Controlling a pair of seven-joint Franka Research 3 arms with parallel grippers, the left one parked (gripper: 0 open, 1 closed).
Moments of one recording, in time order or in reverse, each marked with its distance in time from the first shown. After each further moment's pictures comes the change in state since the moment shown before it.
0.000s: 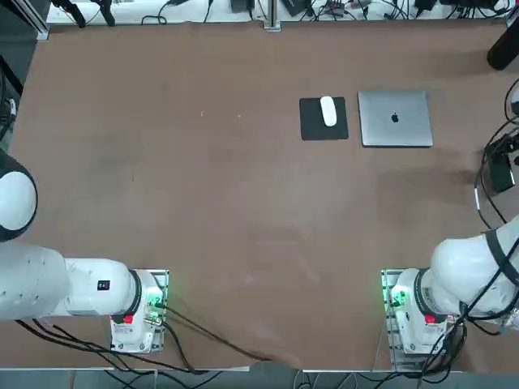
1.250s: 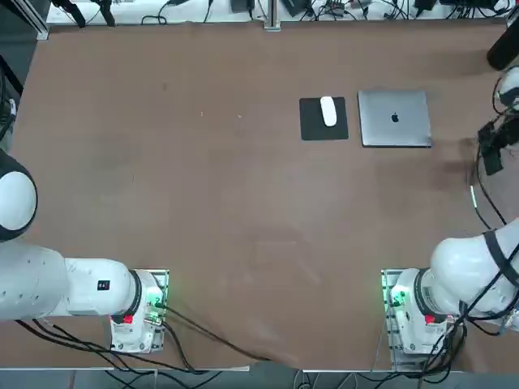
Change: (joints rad) arm -0.004 -0.042 0.179 0.049 0.091 -0.142 -0.012
